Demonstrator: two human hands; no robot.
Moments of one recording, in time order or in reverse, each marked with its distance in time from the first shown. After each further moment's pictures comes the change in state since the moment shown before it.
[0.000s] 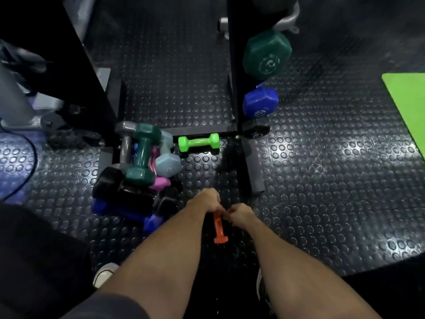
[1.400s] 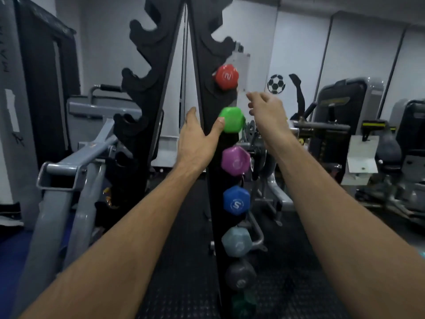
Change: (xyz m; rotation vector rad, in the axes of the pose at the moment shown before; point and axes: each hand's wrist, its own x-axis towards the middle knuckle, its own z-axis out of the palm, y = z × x) left_hand -0.484 0.235 -0.522 -0.617 1.442 0.972; right_hand -0.550 -0.480 -0.411 0.501 1.022 -1.354
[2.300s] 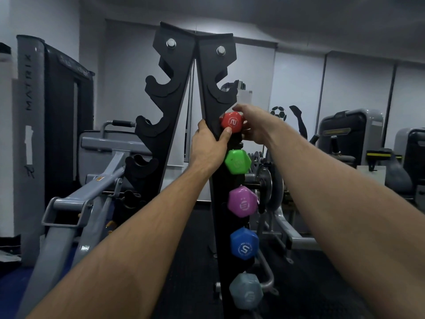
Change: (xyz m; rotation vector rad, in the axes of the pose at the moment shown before) left_hand 0.073 0.045 -0.004 -0.020 0.044 0.037; right_hand 0.108 -0.049 0.035 0.060 -0.305 0.327
